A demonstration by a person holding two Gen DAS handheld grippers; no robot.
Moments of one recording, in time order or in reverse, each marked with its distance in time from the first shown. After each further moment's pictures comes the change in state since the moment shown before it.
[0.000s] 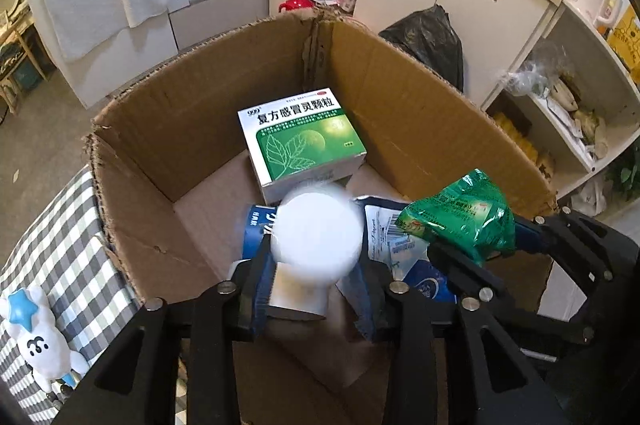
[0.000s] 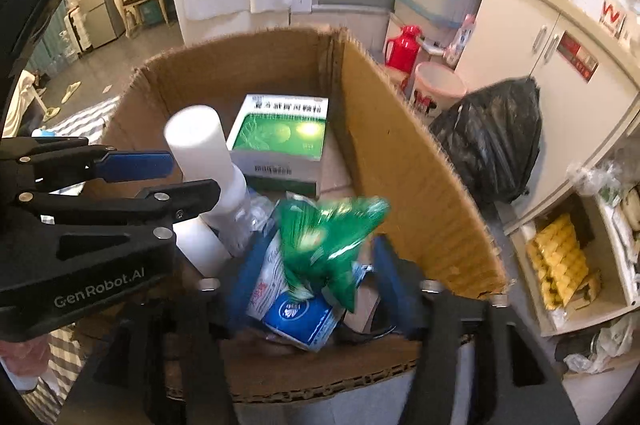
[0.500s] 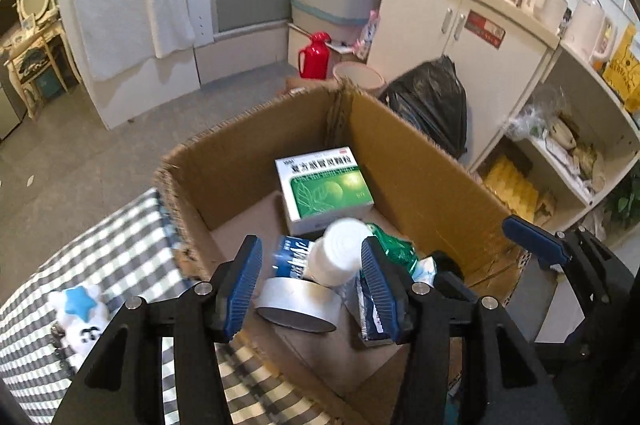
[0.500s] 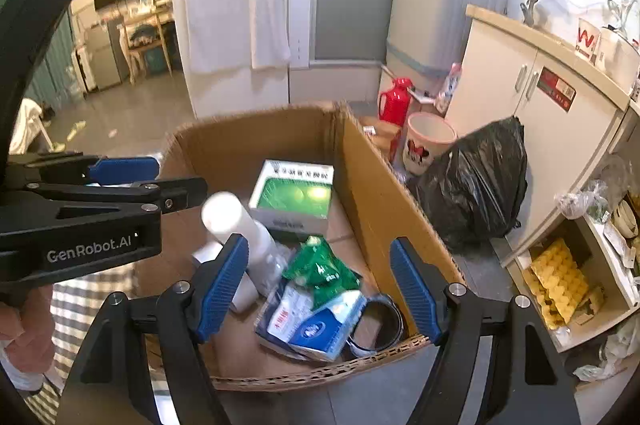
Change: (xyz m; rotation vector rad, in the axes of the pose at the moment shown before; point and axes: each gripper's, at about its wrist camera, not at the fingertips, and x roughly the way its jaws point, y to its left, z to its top) left arm -0.060 0.016 0.002 -0.054 -0.164 0.034; right arm -0.058 0.011 0.008 0.037 -0.198 0.008
